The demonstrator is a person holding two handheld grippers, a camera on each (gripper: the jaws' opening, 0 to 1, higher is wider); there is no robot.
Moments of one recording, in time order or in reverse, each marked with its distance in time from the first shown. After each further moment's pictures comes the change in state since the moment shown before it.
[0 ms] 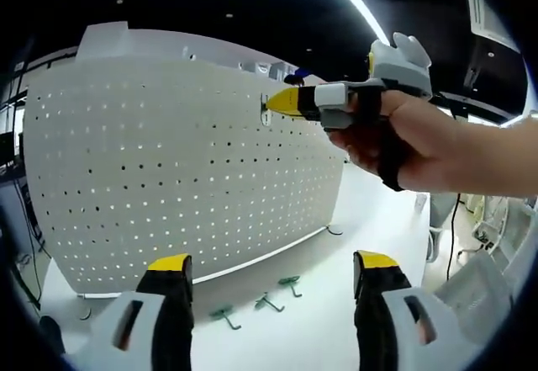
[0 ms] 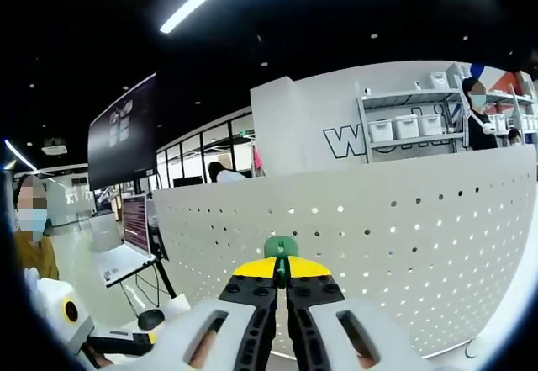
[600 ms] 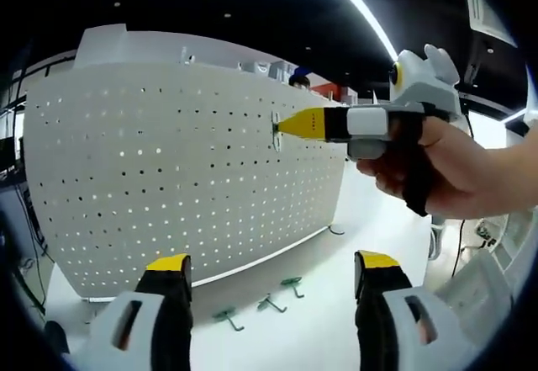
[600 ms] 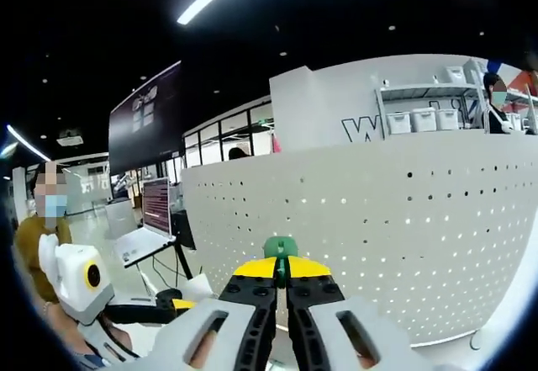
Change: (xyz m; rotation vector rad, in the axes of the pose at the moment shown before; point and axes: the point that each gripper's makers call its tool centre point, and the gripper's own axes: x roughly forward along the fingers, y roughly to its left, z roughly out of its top) left arm 0.000 0.000 0.006 0.020 0.005 0.012; right arm -0.028 0.027 -0.025 -0.025 0.060 0.096
